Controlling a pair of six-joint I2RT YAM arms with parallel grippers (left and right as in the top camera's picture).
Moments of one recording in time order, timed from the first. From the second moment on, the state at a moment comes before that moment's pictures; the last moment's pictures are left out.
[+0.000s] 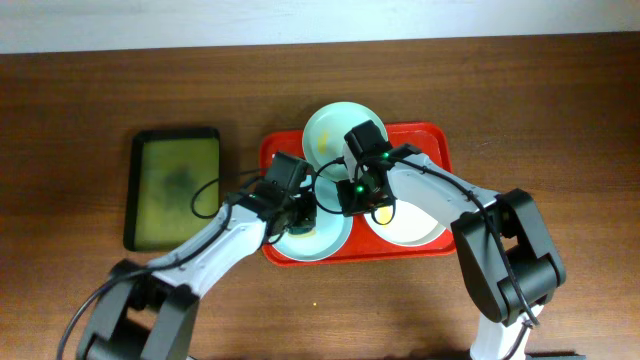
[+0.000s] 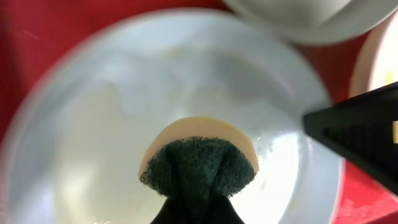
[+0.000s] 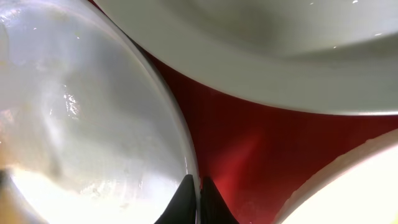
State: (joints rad) left arm -0.51 1.69 0.95 -0.38 0.07 -0.44; right arm 0.45 1.97 1.25 -0.64 -0.27 0.24
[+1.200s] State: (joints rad) left arm -0.52 1.77 0.98 -0.43 -0.03 -0.41; right arm 0.45 1.97 1.25 -0.63 -0.27 0.24
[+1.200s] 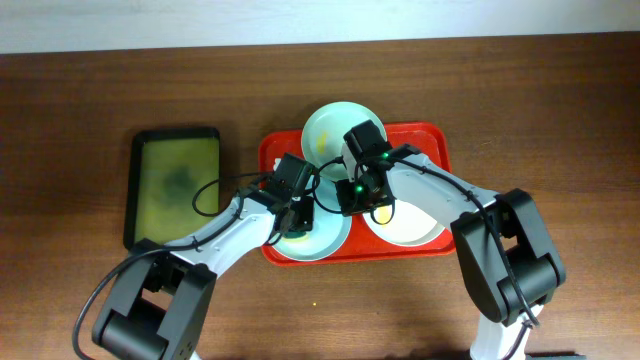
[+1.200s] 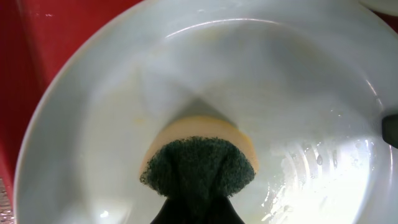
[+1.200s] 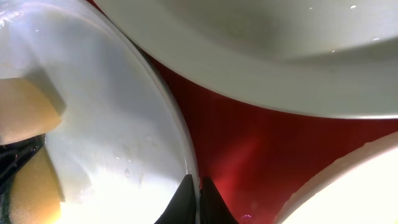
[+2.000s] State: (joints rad) left arm -0.57 1.81 1.01 -0.47 -0.29 -0.45; right arm 0.45 1.97 1.25 -0.62 -0.27 0.24
